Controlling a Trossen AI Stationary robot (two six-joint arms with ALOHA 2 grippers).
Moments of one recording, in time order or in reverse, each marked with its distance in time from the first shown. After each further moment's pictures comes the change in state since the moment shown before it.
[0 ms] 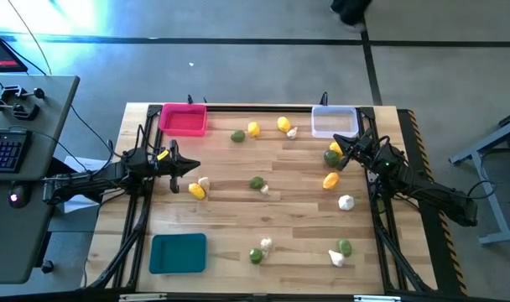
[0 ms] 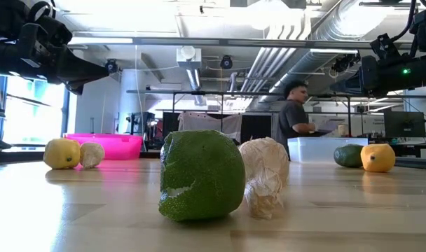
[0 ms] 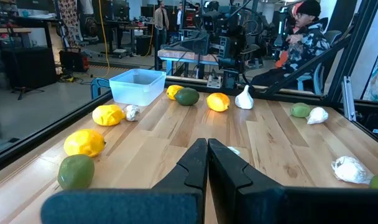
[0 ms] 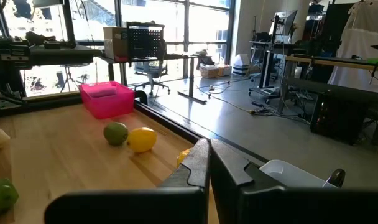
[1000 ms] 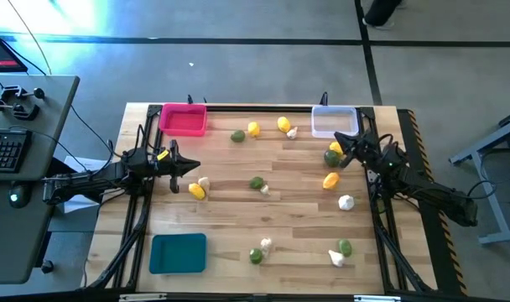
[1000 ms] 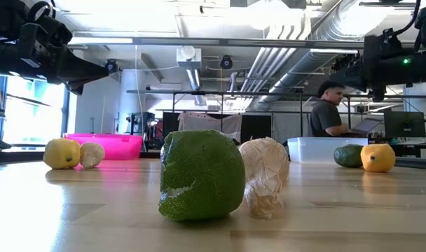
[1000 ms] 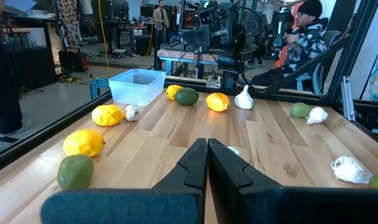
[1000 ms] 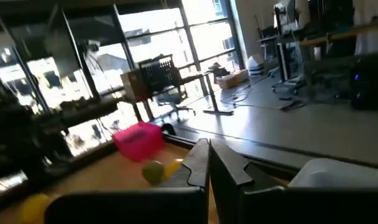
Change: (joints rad) left arm 0.000 0.000 0.000 0.000 0.002 0.000; right arm 0.000 0.000 0.000 0.097 -0.032 0.324
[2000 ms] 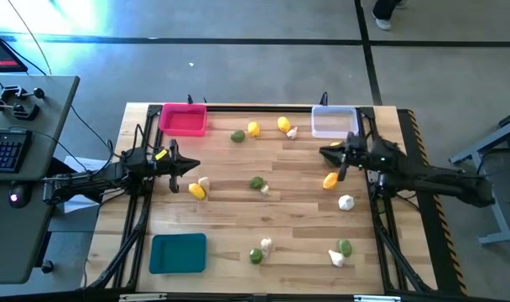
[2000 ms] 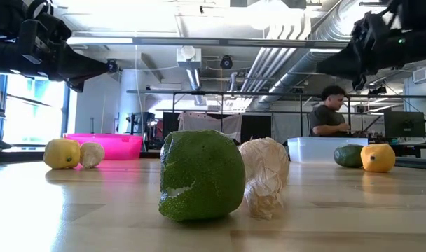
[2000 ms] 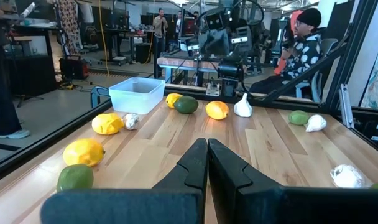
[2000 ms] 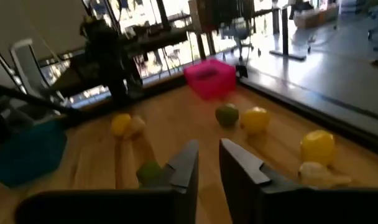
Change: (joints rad) left arm 0.000 0.000 0.000 0.032 0.000 0.000; right arm 0.188 0.371 0.209 -0.092 -0.186 -0.044
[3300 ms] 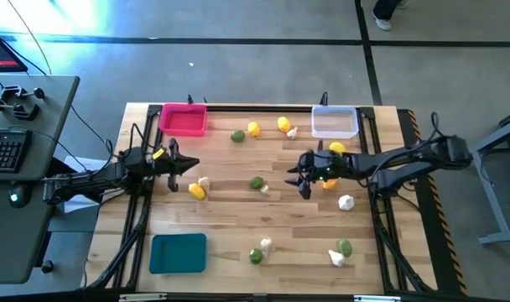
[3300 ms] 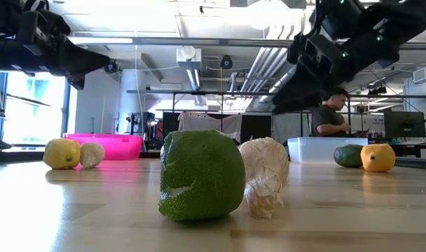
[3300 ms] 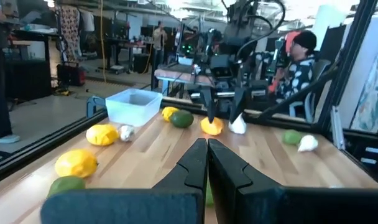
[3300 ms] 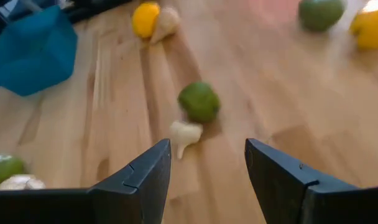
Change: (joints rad) left arm 0.001 0.000 0.000 0.058 0.006 -0.059; right arm 0.232 0.849 0.278 0.171 -0.023 0.094
